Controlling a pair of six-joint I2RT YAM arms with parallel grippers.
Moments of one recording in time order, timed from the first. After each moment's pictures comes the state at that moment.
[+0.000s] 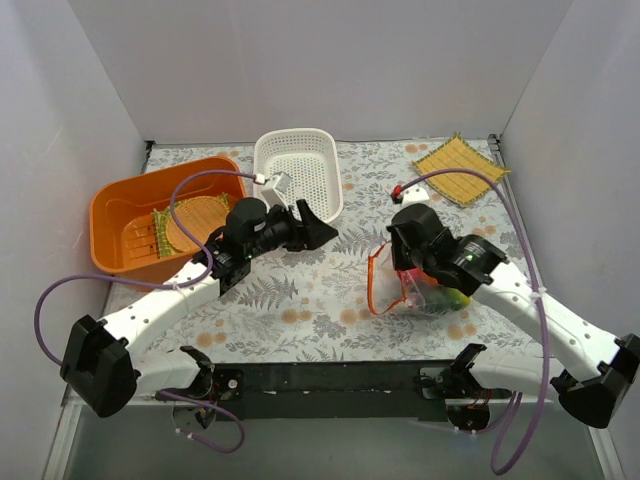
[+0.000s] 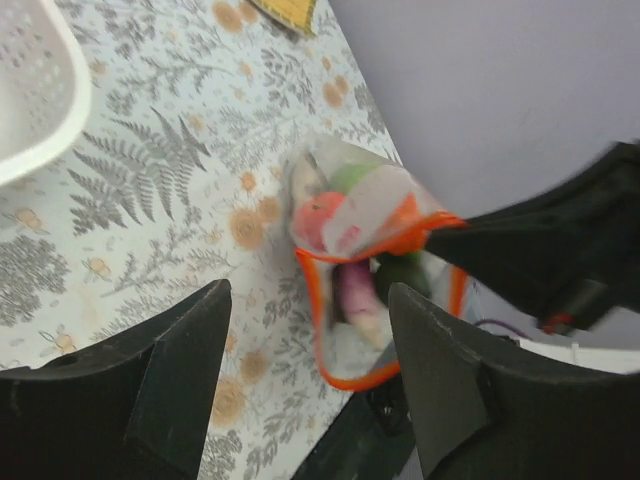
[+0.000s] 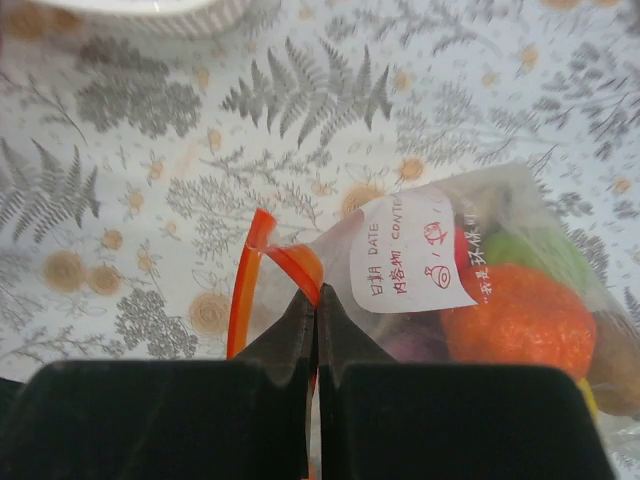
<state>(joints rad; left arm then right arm) -0.63 1.20 0.85 0.12 0.27 -0.73 0.83 1.06 1.18 -0.85 0.39 0.40</state>
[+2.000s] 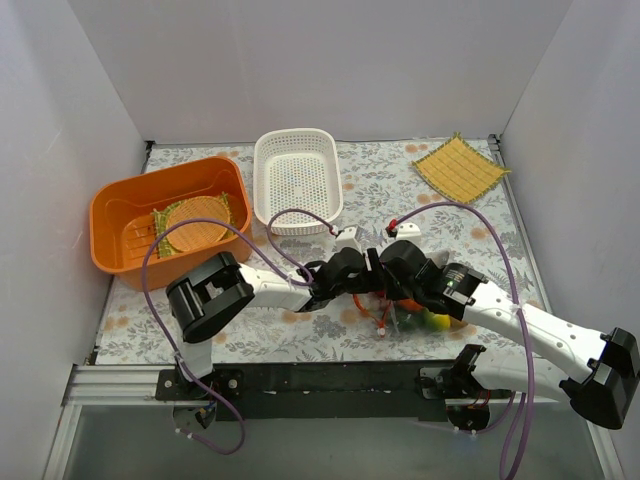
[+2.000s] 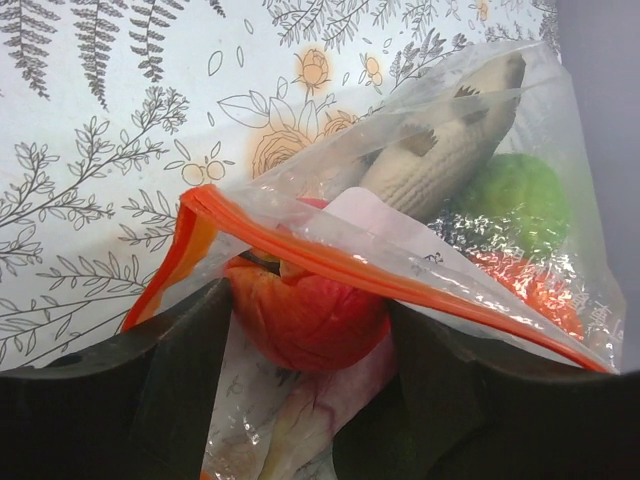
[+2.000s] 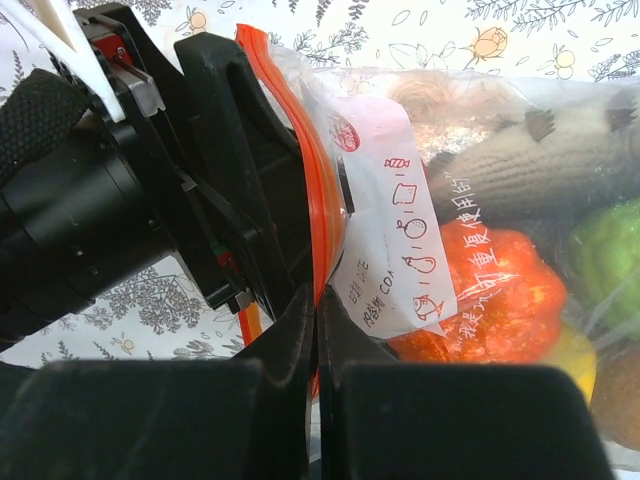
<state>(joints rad) -1.06 1.84 0.94 0.38 -0.20 -0.94 0.94 1.02 0.82 -0.70 0.37 0.63</state>
